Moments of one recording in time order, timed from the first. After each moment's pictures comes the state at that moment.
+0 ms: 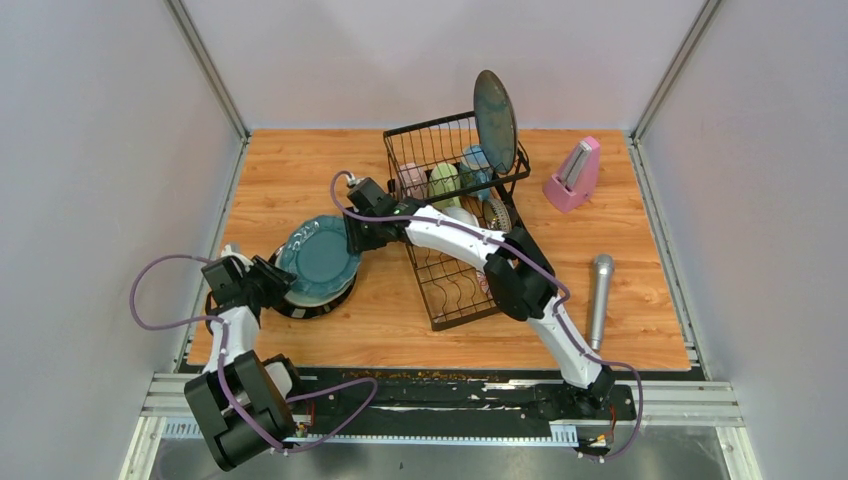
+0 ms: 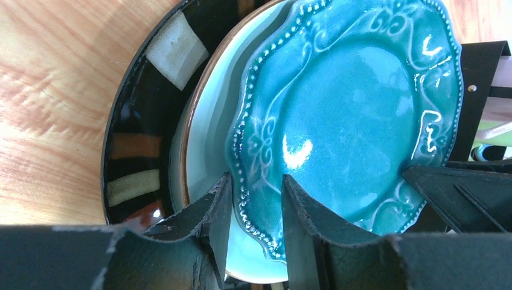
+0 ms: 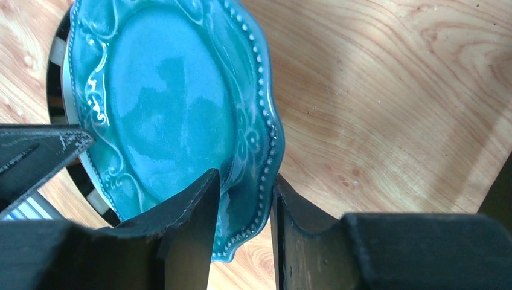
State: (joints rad) left arm 0.50 1.01 0.34 -0.13 0.49 -0.52; right arm 0.94 2.35 2.05 -0.53 -0.06 0.54
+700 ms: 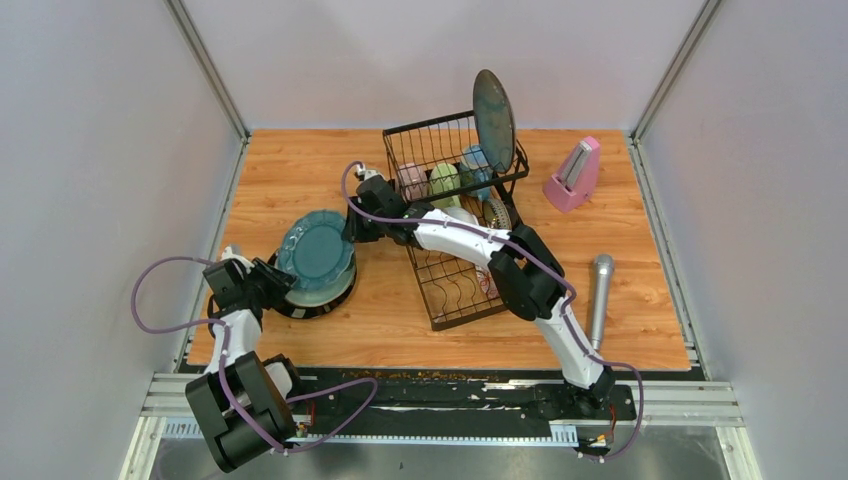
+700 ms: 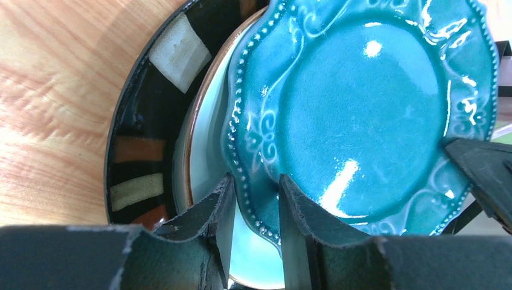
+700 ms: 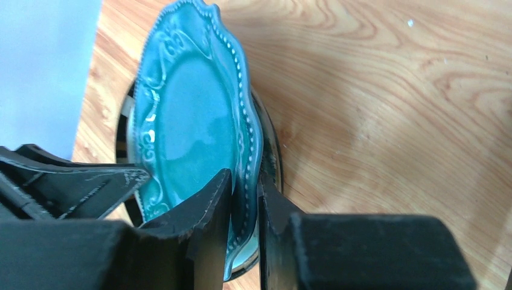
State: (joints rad) left arm 0.50 1.00 0.31 -0.08 0.49 -0.52; right arm 0.91 2.29 1.88 -0.21 -0.08 0.68
